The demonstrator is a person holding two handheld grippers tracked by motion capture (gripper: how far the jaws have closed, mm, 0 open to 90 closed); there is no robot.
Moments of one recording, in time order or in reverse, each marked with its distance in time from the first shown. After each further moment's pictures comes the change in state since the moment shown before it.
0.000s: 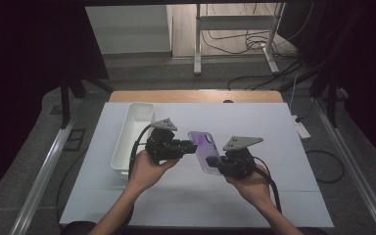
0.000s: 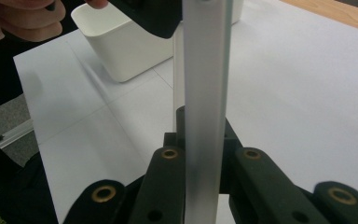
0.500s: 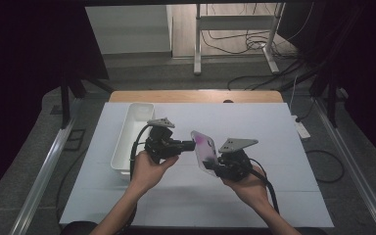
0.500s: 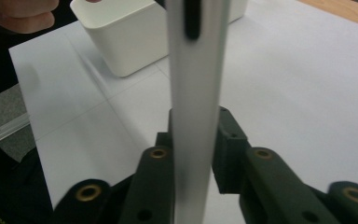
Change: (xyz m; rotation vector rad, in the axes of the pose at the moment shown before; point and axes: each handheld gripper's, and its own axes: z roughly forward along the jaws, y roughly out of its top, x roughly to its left) left arm -0.001 0.000 -0.002 -0.019 0.006 -0.087; right arm 0.007 0.000 0.008 0.022 -0.007 -0.019
